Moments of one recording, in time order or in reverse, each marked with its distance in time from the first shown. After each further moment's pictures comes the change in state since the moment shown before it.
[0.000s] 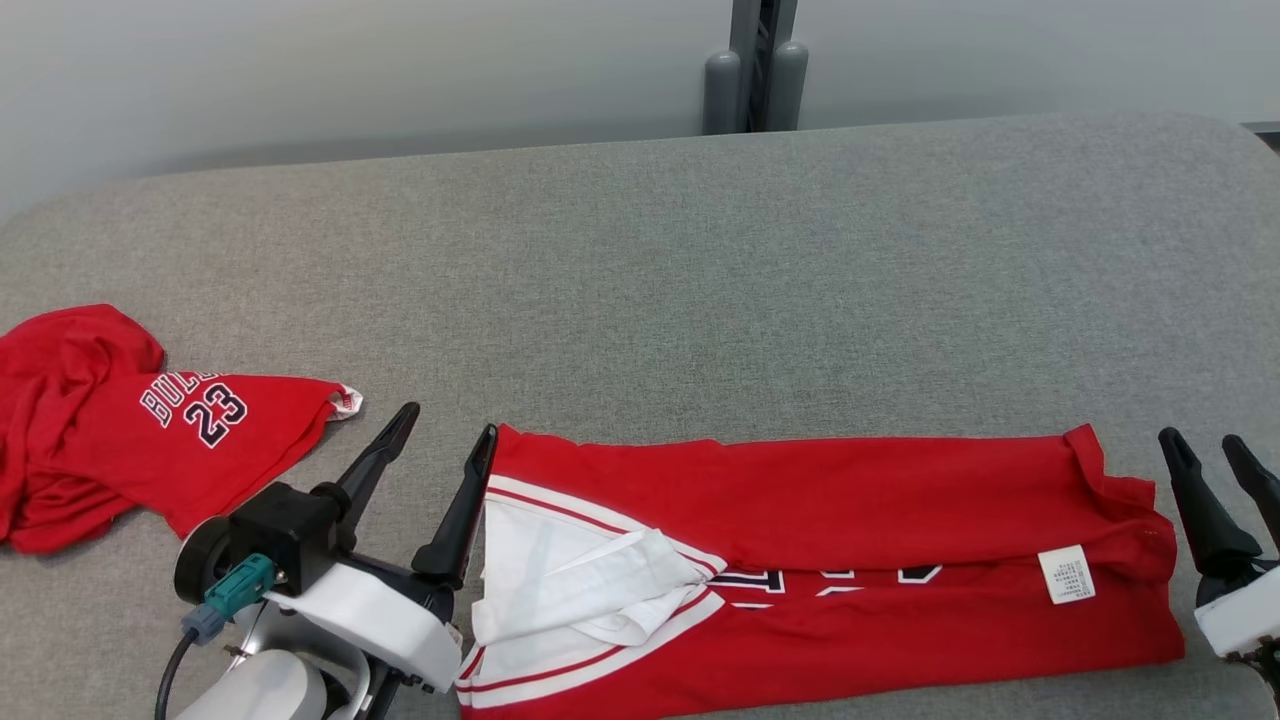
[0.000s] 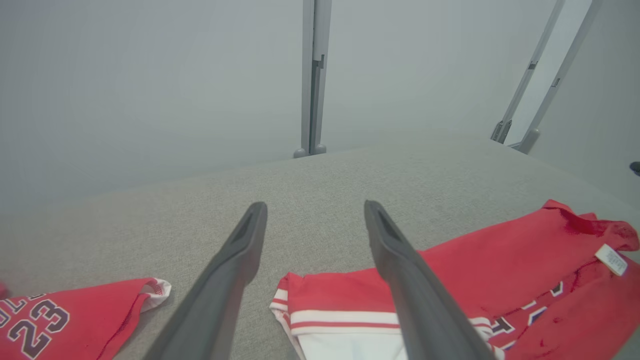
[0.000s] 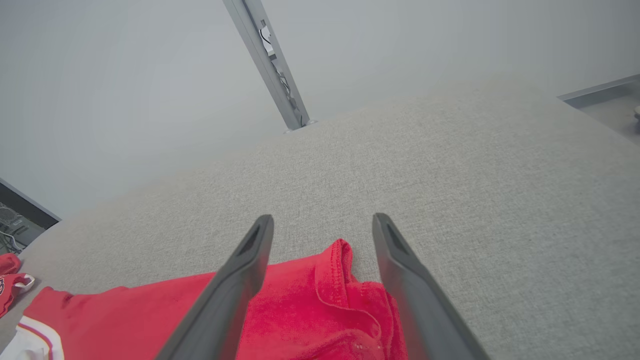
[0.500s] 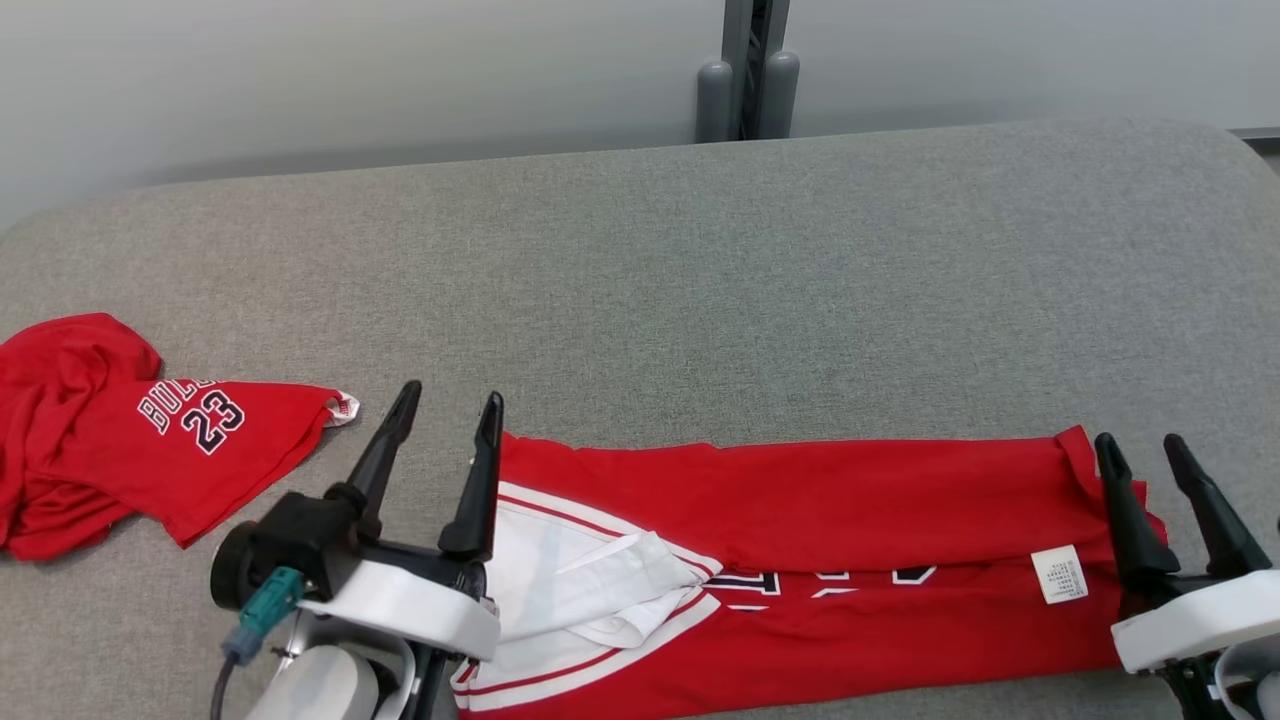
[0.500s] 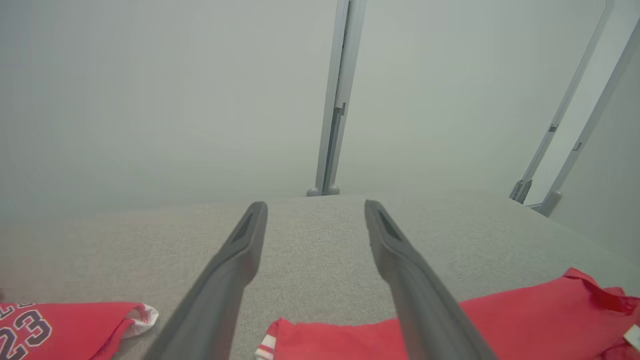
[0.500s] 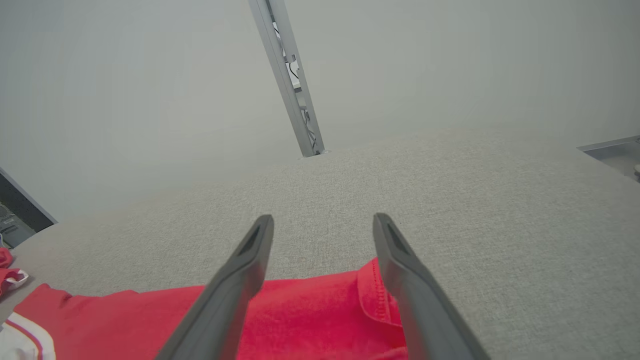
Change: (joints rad) left arm 0.062 -0.237 0.213 0.098 0.165 -0.048 -0.061; right arm -0.013 0.135 0.006 0.024 -0.229 0.000 -0.156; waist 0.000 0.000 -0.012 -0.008
